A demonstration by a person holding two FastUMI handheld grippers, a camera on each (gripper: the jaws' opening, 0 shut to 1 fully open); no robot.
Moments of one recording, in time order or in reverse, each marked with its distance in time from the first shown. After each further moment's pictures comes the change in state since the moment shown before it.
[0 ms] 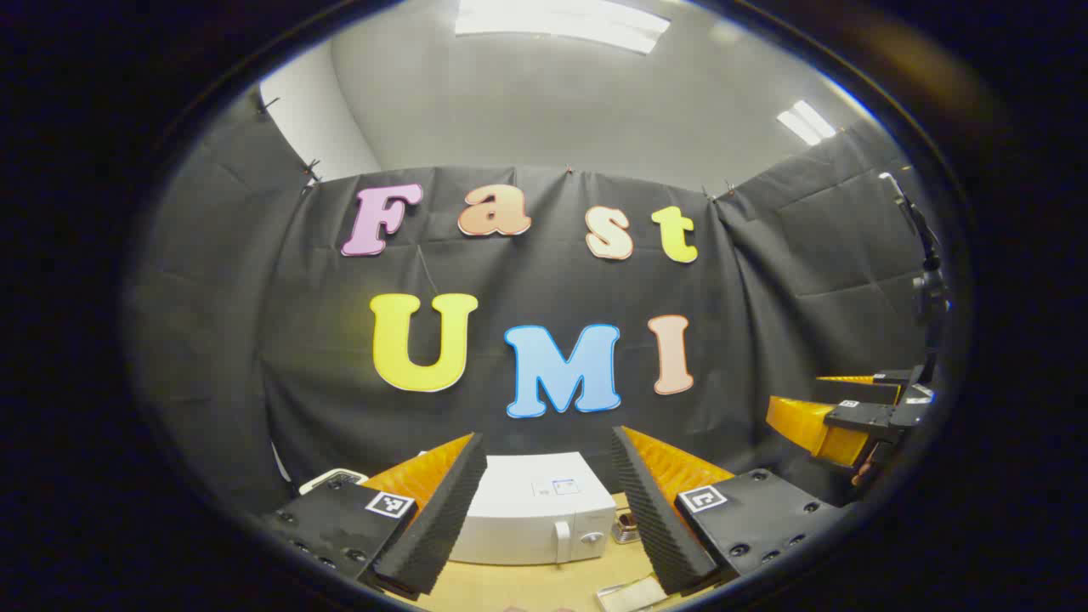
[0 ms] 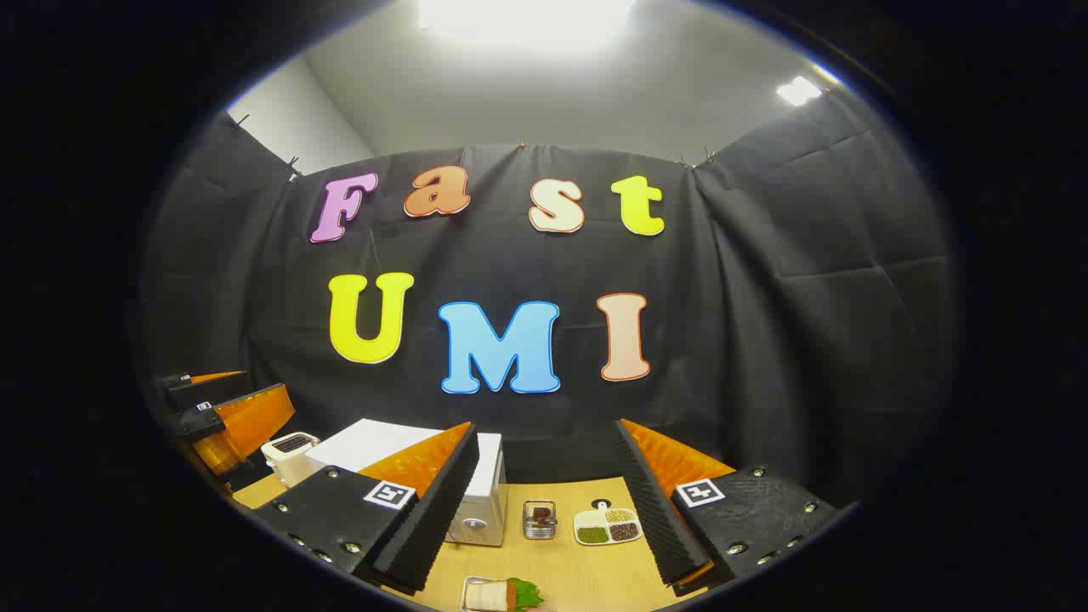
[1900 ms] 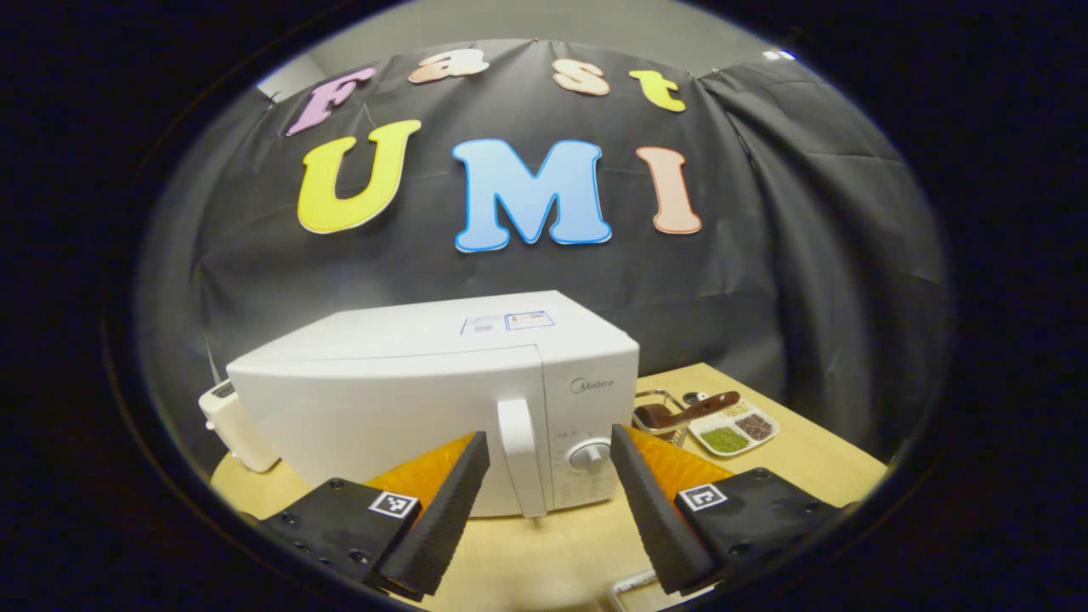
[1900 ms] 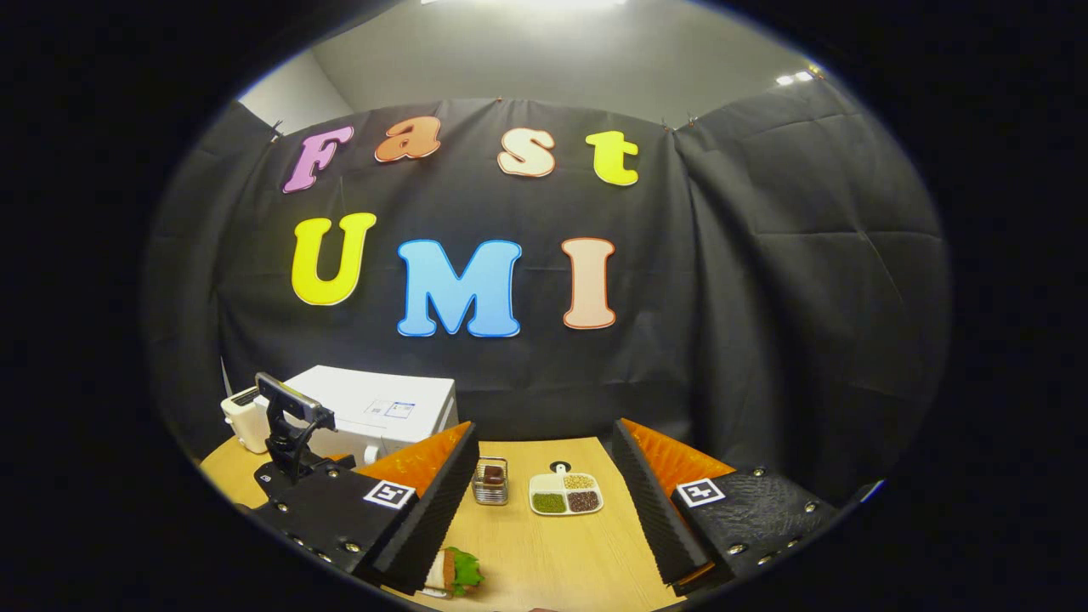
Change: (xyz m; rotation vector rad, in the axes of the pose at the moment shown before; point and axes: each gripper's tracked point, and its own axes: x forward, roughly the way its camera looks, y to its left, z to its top) left arm 0.166 -0.049 -0.367 0.036 0.360 -0.004; right arm 0.018 -0.074 -0.091 -0.036 0.146 -0.099
